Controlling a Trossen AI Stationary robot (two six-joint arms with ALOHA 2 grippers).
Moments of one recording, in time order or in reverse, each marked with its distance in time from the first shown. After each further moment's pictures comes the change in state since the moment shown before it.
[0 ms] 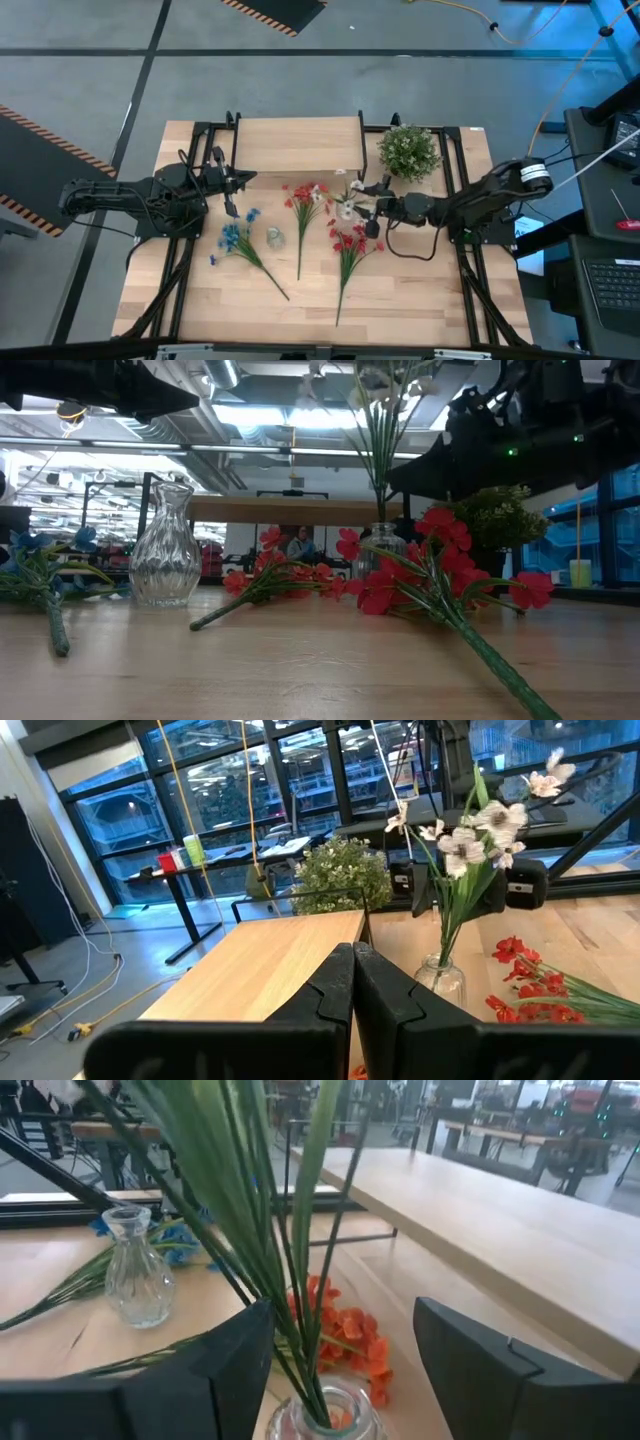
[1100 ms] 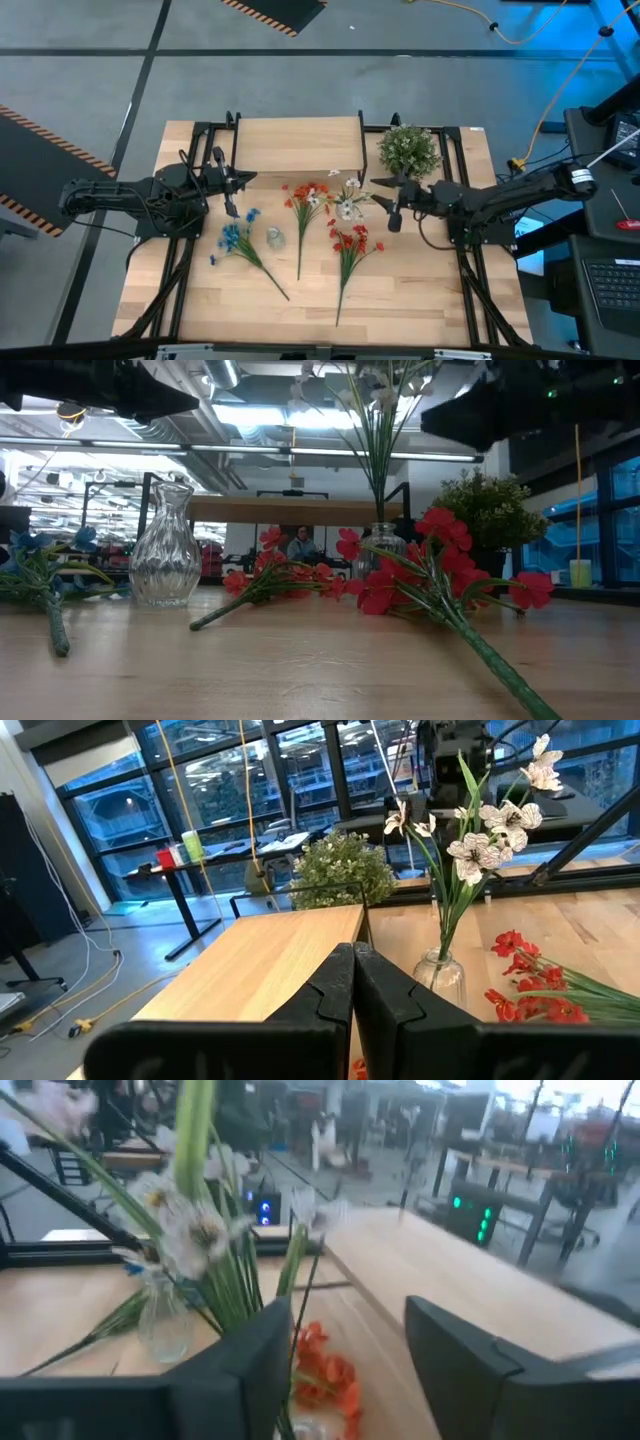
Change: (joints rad) left arm 0.000 0.000 0.000 -0.014 0.001 0.000; right arm 0.000 -0.529 0.002 -0.435 -0.047 -0.081
